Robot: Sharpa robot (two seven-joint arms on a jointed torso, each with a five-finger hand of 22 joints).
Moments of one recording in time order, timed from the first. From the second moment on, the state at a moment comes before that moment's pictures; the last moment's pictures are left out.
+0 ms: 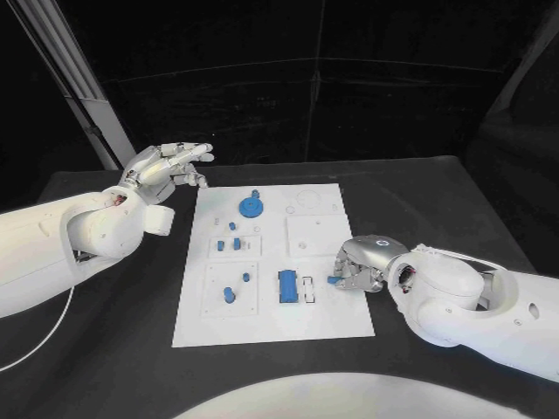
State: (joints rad) left arm 1.27 -0.81 -0.19 1.33 0.15 -0.05 0.47; left_hand 1.31 0.01 0.17 0.00 0.15 0.91 0.20 0.26 0.07 0.87 0.13 0.57 0.07 1.17 0.04 1.03 0.41 0.17 1.16 0.14 0.67 0.60; right arm 0.78 -1.02 0.15 1.91 -1.76 -0.13 -0.57; right_hand 1.56 0.08 -0.11 0.20 0.24 1.05 0.09 0.20 0.26 1.33 0.00 0.85 1.03 1.47 -0.06 1.32 1.22 0.06 1.41 0.05 1.43 1.31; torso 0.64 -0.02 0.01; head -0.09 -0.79
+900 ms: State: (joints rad) left arm 1.27 -0.81 -0.19 1.33 0.15 -0.04 0.47; left_hand 1.31 0.01 0.17 0.00 0.15 0.91 0.19 0.26 0.07 0.87 0.13 0.57 0.07 1.17 0.04 1.03 0.41 0.17 1.16 0.14 0.67 0.60; right arm 0.77 -1.03 0.14 1.94 -1.45 -0.34 -0.57; right_hand 1.45 -0.02 0.00 0.29 0.42 1.10 0.08 0.16 0.24 1.36 0.00 0.89 1.07 1.46 -0.06 1.34 1.26 0.06 1.44 0.04 1.45 1.31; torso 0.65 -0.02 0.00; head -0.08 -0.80
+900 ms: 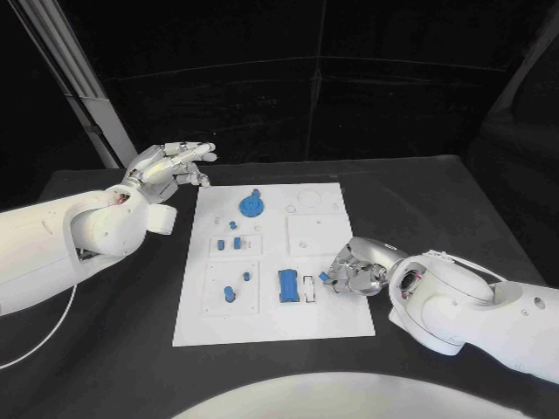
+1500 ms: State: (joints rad) left arm 1.27 -0.81 -0.19 1.33 0.15 -0.04 0.47; left_hand 1.31 0.01 0.17 0.00 0.15 0.91 0.19 0.26 0.07 0.87 0.13 0.57 0.07 1.17 0.04 1.03 0.41 0.17 1.16 0.14 0.67 0.60; right arm 0.77 -0.97 0.14 1.91 -1.29 -0.35 -0.57; right_hand 1.40 -0.02 0.00 0.29 0.48 1.14 0.07 0.16 0.25 1.37 -0.01 0.91 1.08 1.46 -0.07 1.35 1.27 0.06 1.44 0.04 1.45 1.31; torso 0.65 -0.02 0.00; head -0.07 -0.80
